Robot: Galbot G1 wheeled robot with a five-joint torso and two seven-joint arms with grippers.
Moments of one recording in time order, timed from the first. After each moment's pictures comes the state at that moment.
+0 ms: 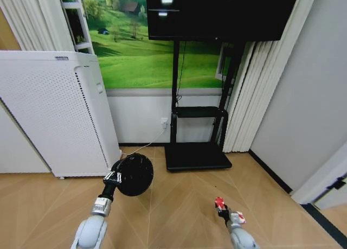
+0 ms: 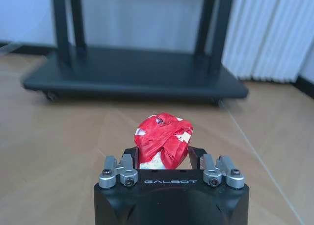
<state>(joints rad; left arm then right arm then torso) 1.36 -1.33 -0.60 -1.87 0.06 -0.15 0.04 -1.17 1.04 0.25 1.20 0.52 0.04 0.14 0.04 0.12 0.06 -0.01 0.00</state>
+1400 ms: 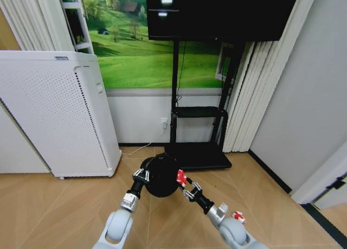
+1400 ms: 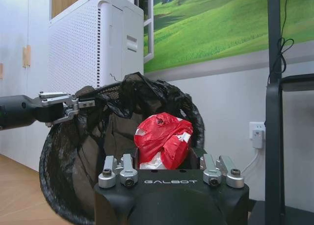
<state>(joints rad) 1.27 -1.37 -0.32 -1.85 0.08 -0.14 0.05 -1.18 1.00 0.09 1.67 0.51 0.36 -0.28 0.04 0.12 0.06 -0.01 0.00</state>
